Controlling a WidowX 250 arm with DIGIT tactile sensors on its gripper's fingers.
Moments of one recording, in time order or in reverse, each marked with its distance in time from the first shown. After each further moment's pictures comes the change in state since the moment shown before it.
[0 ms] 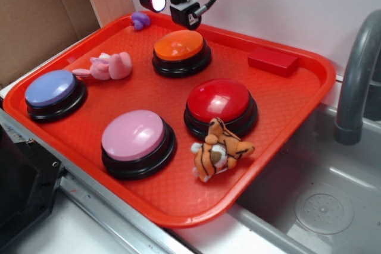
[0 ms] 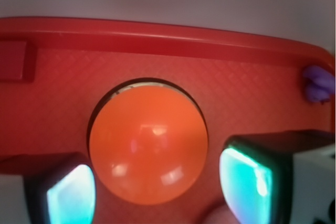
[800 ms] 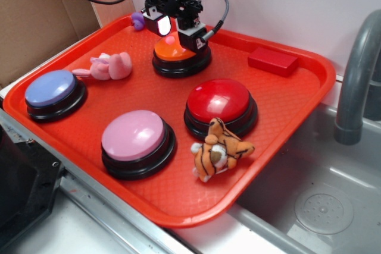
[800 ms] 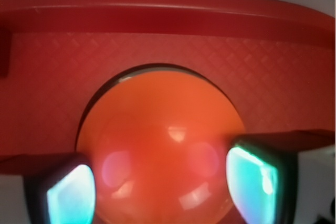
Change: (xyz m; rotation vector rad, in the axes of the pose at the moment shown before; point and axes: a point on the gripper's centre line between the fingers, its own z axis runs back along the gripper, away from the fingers) arm -0.004 -0.008 -0.031 -0.034 0.006 0.037
